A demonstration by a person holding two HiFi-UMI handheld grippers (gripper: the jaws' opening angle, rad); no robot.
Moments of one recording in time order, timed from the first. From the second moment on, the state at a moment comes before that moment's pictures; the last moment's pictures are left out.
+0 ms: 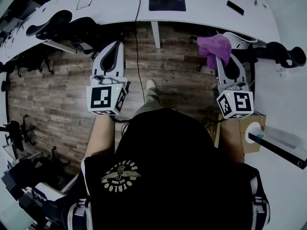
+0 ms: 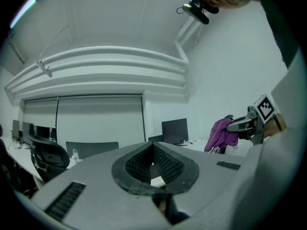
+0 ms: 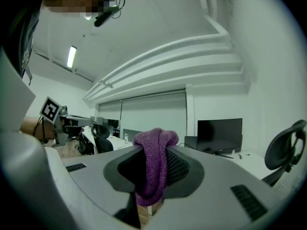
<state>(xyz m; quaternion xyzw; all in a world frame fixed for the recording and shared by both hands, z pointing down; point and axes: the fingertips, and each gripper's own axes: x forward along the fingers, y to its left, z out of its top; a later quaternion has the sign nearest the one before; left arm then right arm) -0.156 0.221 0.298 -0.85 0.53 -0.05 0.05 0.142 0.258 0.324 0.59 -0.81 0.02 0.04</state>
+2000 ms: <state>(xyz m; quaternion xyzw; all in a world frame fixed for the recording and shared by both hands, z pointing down) -0.171 -0.033 0.328 -0.90 0.43 -0.07 0.02 0.123 0.064 0.319 0.67 -0.74 0.04 0.08</state>
